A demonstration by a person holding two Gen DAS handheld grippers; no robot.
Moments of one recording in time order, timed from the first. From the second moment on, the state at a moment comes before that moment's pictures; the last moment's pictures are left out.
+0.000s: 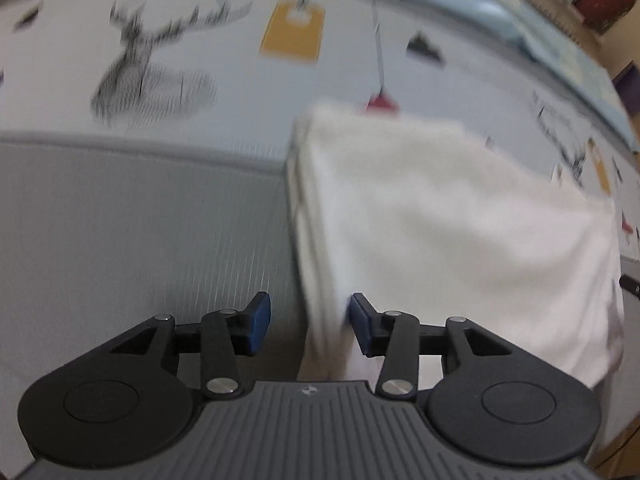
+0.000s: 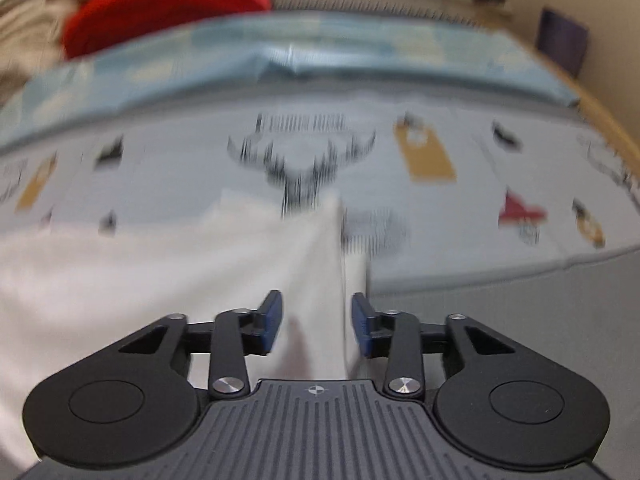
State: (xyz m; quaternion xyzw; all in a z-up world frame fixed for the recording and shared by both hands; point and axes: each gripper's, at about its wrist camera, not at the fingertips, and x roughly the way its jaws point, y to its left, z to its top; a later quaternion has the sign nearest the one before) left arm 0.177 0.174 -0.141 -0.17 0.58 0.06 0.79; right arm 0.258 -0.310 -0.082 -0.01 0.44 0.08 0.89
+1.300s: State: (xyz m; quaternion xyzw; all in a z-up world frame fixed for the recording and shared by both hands) left arm 0.112 0.244 -0.143 -0.25 0.56 0.05 0.79; right arm 0.177 -0.272 -0.035 -0.10 0.48 0.08 0.87
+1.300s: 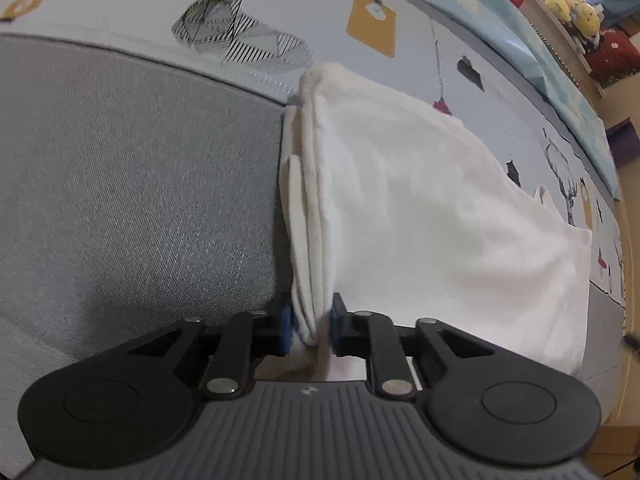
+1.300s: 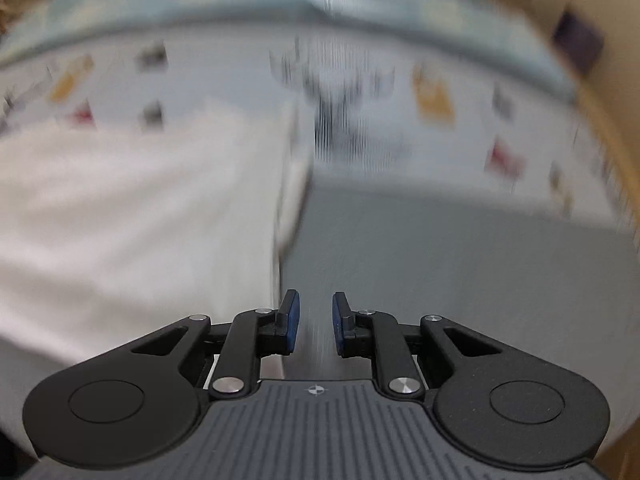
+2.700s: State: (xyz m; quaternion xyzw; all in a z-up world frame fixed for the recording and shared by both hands) left arm 0.166 0.011 -0.076 -0.18 0.55 -0.13 0.80; right arm 0.184 -0.288 -0.072 0.17 0.53 0.13 0.82
